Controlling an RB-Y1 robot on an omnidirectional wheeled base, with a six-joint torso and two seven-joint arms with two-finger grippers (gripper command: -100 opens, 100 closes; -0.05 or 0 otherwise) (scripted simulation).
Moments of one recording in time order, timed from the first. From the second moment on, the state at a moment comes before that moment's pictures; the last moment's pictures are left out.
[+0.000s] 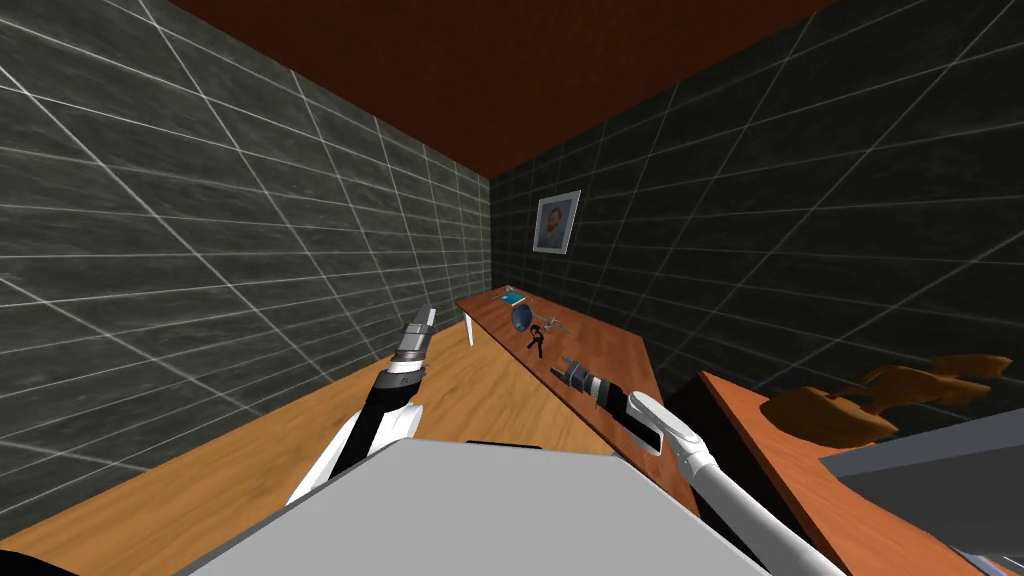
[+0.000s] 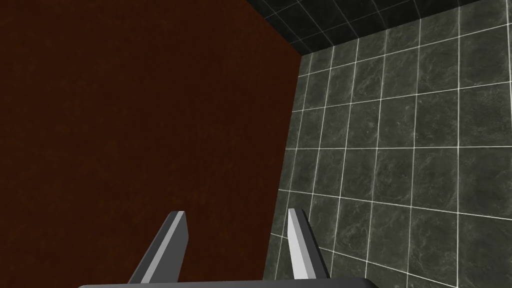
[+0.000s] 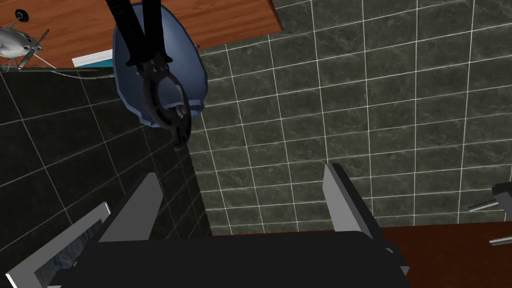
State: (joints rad) left arm 0.47 0.05 0.02 -2.21 -0.09 -0.51 -0.13; right arm 0.11 -0.77 0.27 -1.46 0.76 -0.64 0.13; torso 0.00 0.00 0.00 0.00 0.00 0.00
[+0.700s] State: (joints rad) left arm 0.47 0.05 0.03 -2.21 -0.09 -0.51 -0.13; right arm 0.04 -0.89 0.30 -1.29 0.90 -0.68 0.19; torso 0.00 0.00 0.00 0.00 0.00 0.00
